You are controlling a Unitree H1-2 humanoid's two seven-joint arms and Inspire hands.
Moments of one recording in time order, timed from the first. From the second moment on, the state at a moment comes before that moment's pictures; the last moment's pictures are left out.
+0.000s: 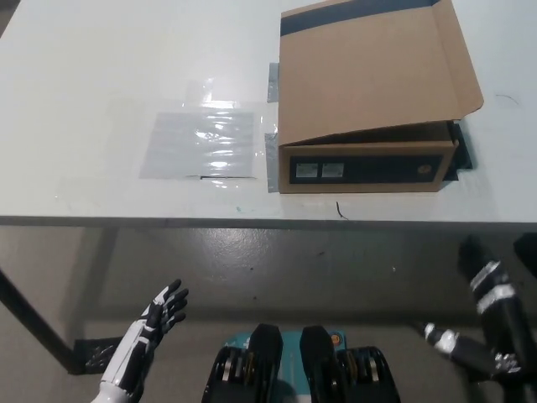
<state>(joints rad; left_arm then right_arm) 0.02 0.17 -0.04 0.14 -0.05 -0.22 -0.18 0.04 -0.09 -0.05 -0.10 0.09 -0.30 0.10</state>
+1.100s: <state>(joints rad) 0.02 0.17 -0.04 0.14 -0.05 -0.24 -0.19 -0.48 -0.08 -0.33 0.11 0.60 -0.04 0.07</state>
